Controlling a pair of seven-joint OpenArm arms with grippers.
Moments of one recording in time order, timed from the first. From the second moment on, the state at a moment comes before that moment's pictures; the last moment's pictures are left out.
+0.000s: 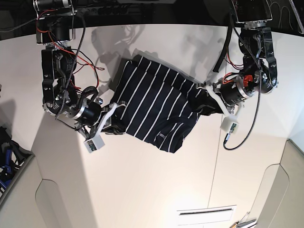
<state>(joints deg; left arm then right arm) 3.7 -9.4 -12.9 94.6 -36.8 -33.3 56.4 7.8 6.3 -0.8 84.4 24.5 31.8 -46.7</state>
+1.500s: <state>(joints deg) 8.4 -9.3 -12.9 92.0 -27.1 -31.6 49.7 6.4 6.3 0.9 72.0 34.1 32.3 -47.8</state>
